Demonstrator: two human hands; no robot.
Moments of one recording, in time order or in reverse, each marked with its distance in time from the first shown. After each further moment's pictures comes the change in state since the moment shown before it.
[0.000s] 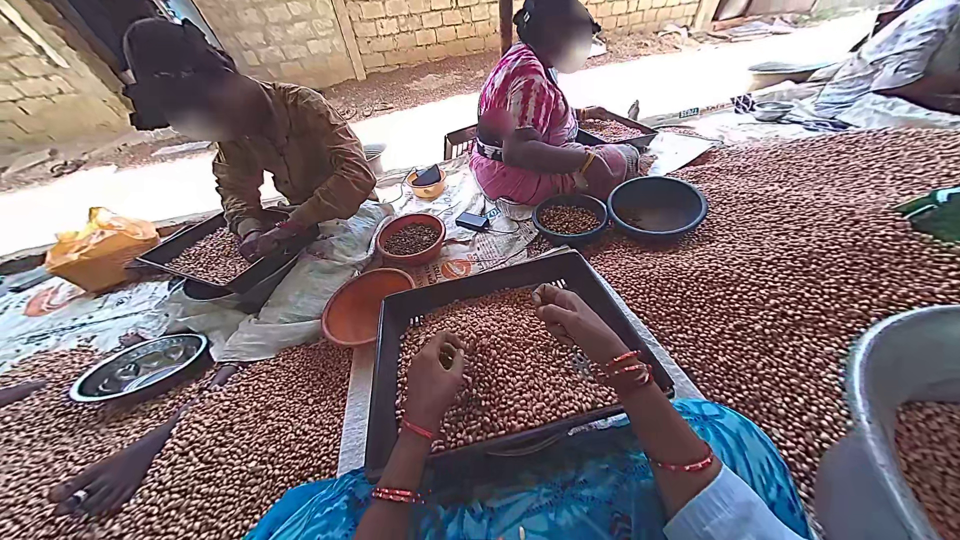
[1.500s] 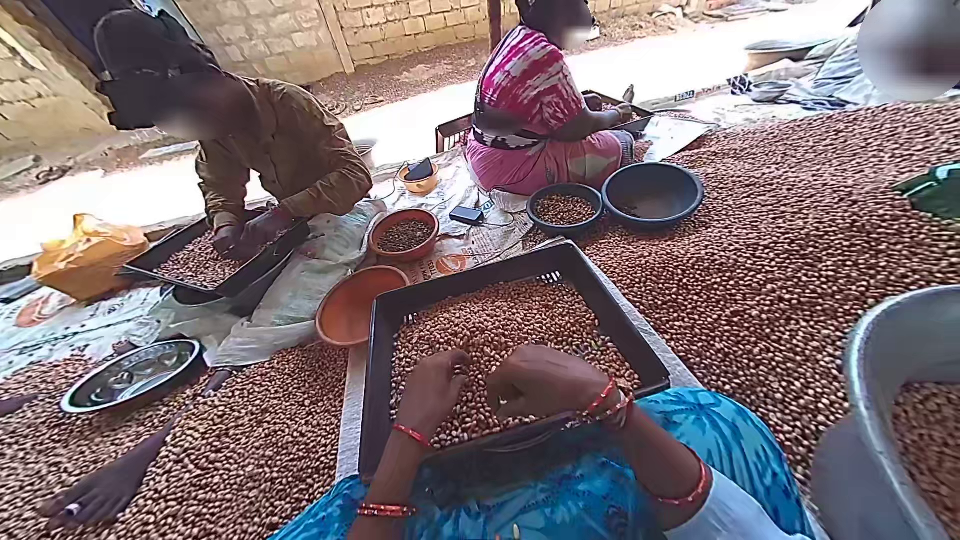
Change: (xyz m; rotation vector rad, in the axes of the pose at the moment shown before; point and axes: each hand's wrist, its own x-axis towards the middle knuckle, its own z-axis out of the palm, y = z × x) left_hand -0.001 0.004 -0.007 0.334 -0.387 0.092; right_hand -0.028 -0.024 0.044 -0.768 -0.724 -0.225
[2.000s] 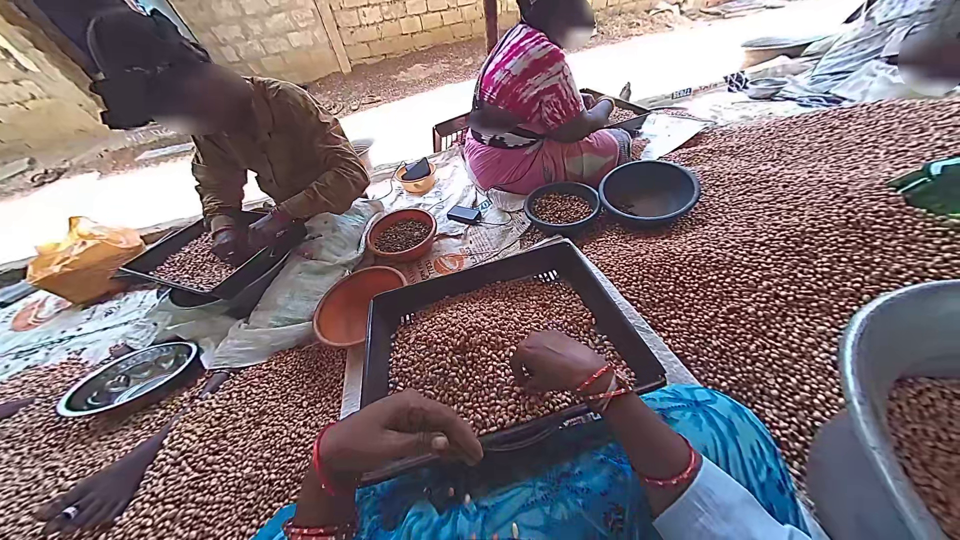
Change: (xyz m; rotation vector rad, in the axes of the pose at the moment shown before) left_hand -0.033 -0.030 -0.055 -0.879 -0.770 0.700; right_hand 0.001 0.029 -0.002 -0.241 -0.113 0.354
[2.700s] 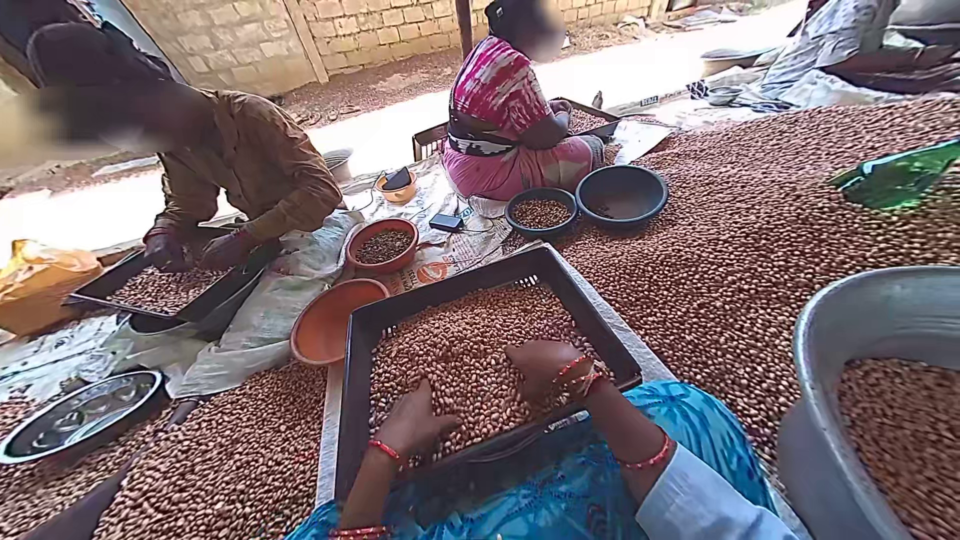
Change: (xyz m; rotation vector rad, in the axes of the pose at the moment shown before) left_hand 0.059 -0.041 0.010 0.608 0.553 -1.174; right_hand -0.001 0.008 0.004 0.083 -0.134 0.342
